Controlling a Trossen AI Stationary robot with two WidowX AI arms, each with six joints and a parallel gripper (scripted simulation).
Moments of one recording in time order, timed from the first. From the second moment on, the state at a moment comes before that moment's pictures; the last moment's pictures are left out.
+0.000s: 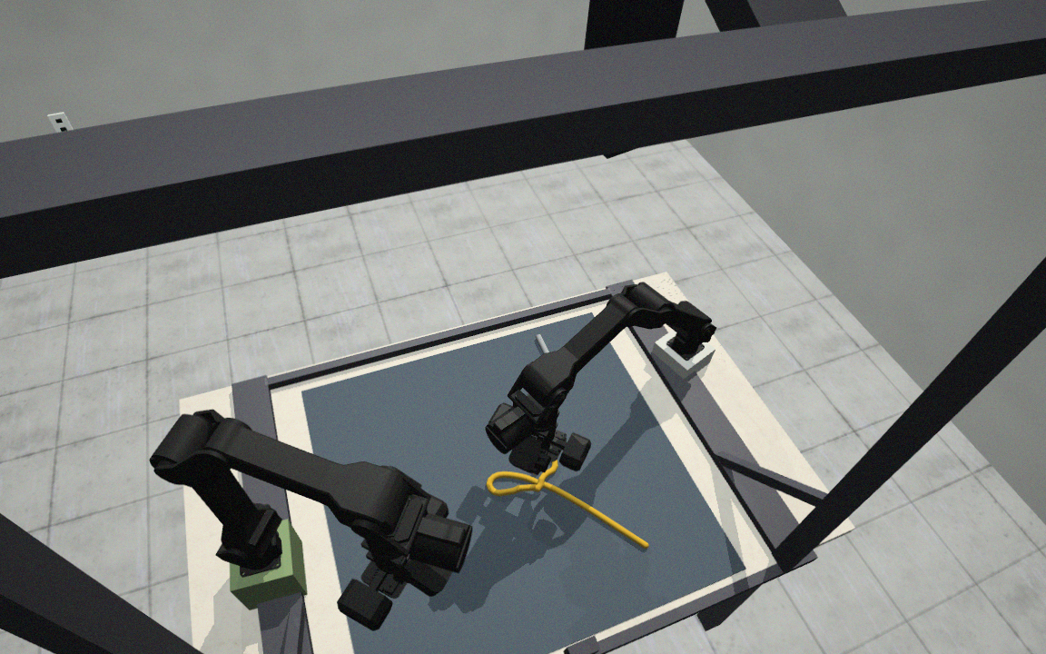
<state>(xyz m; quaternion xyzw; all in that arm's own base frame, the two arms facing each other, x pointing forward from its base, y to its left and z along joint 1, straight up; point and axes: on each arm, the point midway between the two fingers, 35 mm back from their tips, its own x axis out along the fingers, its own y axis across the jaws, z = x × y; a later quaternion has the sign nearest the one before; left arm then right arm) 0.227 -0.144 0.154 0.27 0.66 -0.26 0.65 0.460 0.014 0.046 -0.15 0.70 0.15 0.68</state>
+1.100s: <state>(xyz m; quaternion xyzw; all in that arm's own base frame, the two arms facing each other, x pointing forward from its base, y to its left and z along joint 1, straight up) 0.227 -0.144 0.154 0.27 0.66 -0.26 0.65 0.462 0.014 0.082 0.16 0.69 -0.16 0.69</state>
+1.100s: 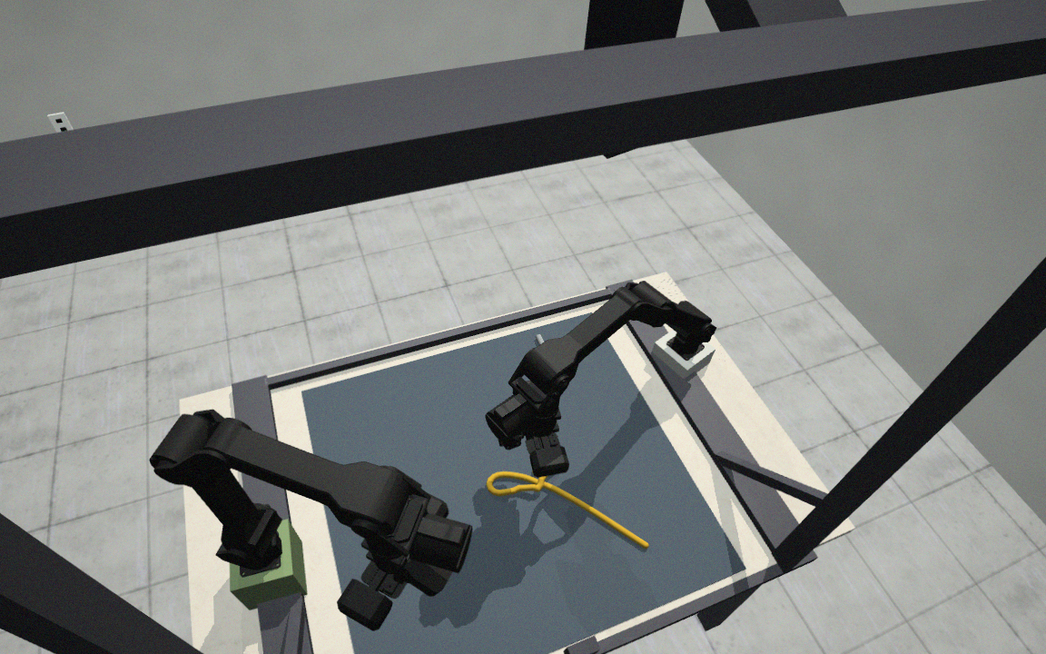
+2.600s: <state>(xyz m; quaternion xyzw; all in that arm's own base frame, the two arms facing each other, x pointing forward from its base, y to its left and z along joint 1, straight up) 0.227 -0.144 0.154 0.27 0.66 -0.26 0.65 0.502 -0.011 0.037 0.26 0.64 -0.25 0.67</state>
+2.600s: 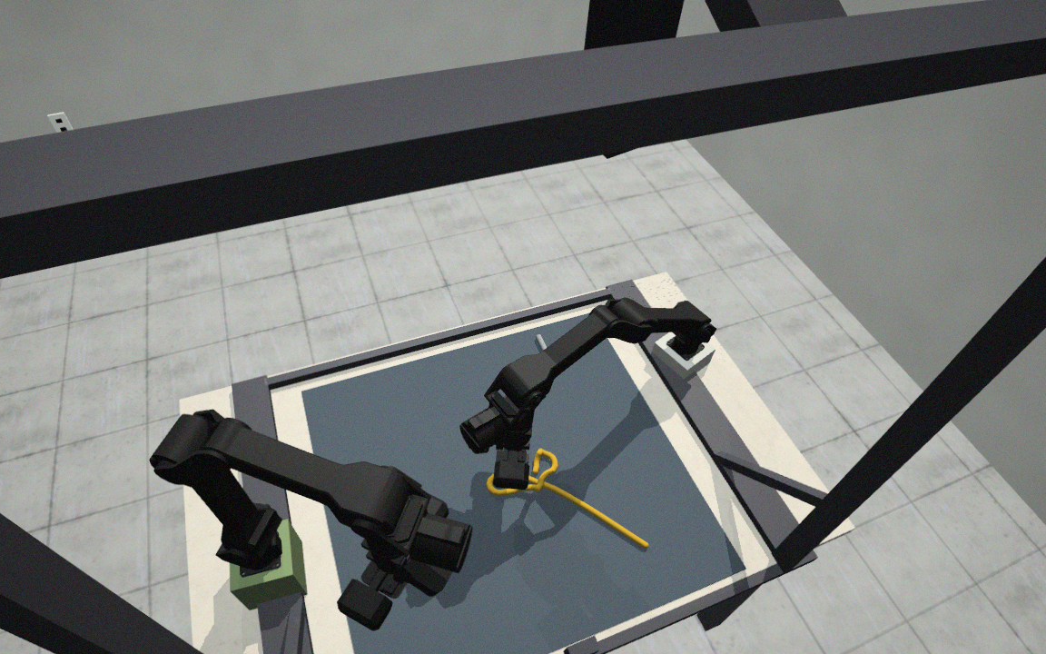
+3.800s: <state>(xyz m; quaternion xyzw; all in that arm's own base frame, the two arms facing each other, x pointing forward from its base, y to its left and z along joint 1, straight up) 0.227 -0.144 0.154 0.27 0.66 -0.26 0.65 0.506 -0.012 0.013 0.26 0.65 -0.25 0.67</state>
